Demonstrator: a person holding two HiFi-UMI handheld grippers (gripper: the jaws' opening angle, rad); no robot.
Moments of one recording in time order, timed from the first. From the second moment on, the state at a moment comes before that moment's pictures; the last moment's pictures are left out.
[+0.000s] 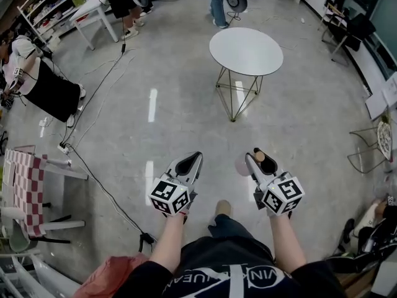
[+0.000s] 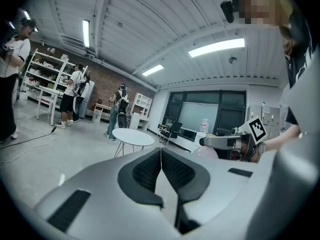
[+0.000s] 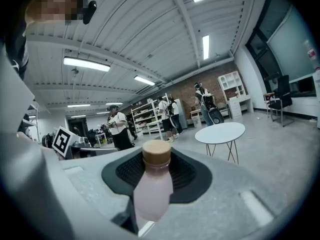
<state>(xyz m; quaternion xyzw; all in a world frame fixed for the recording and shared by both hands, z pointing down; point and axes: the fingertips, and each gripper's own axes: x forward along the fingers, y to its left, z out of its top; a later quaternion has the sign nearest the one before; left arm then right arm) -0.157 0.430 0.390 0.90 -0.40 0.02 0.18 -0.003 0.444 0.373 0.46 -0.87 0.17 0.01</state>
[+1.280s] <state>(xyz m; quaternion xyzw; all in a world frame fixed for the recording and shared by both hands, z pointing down) -0.092 0.319 0.410 0.89 -0.40 0.04 0.18 0.068 0.334 0.397 0.46 -0.86 0.19 0.02</state>
